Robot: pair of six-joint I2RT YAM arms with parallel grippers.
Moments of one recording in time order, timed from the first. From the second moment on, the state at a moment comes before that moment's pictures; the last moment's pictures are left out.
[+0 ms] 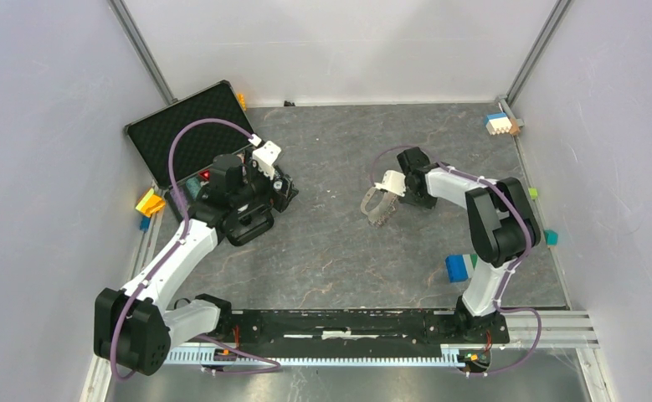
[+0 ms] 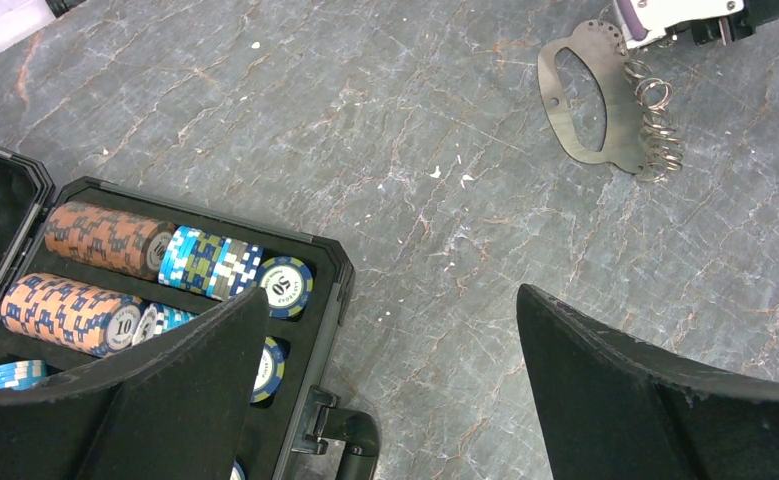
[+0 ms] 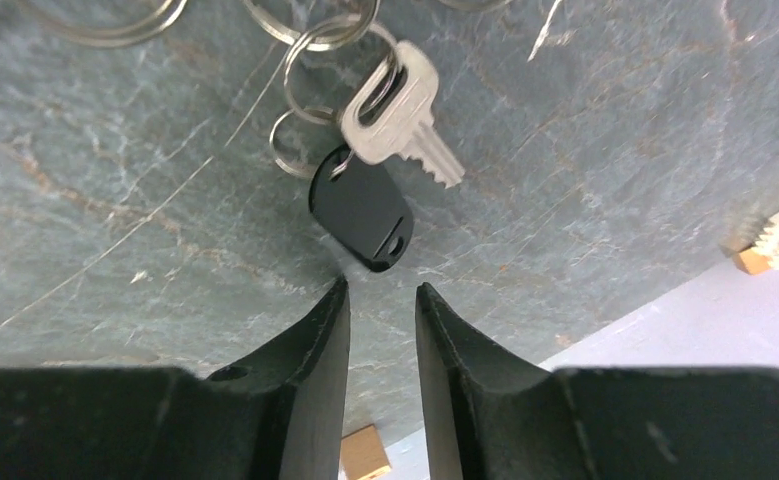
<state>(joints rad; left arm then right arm) -0.31 1.12 0.77 -0.07 0.35 0.19 0.33 1.84 1.10 -0.52 0.33 -0.92</state>
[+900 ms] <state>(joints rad) -0.22 0.92 0.75 -0.02 0.04 0.17 0.20 1.10 0.85 -0.25 0.10 -0.57</state>
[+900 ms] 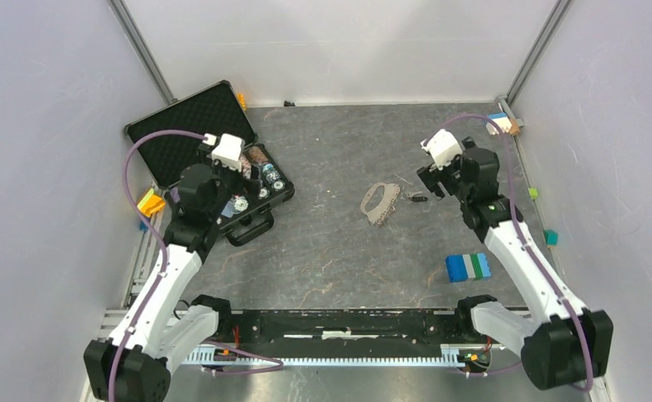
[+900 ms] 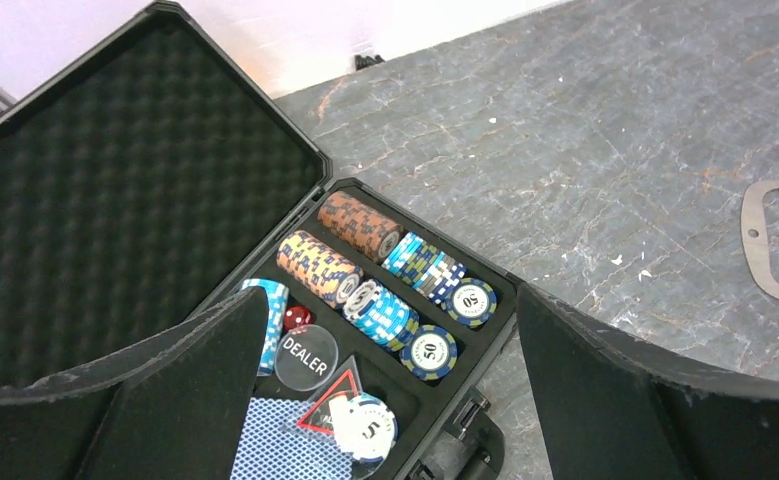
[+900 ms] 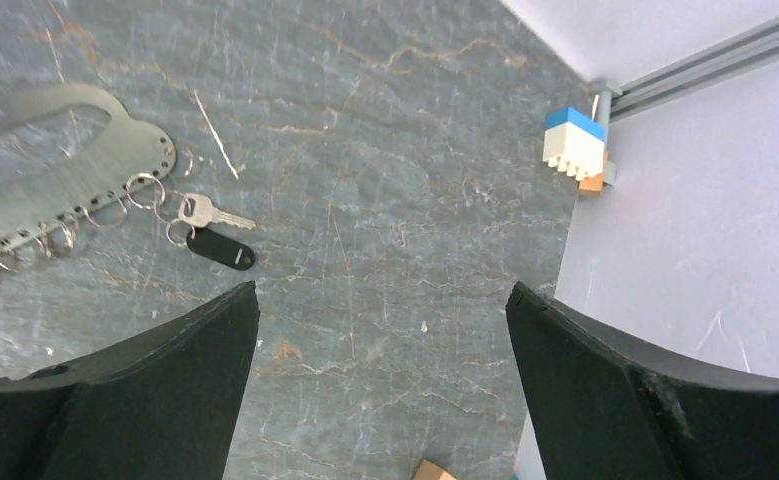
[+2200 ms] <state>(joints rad) -0.14 0.47 0.70 -0.33 0.03 0.02 0.19 0.43 0.38 0.04 0.02 -0.36</state>
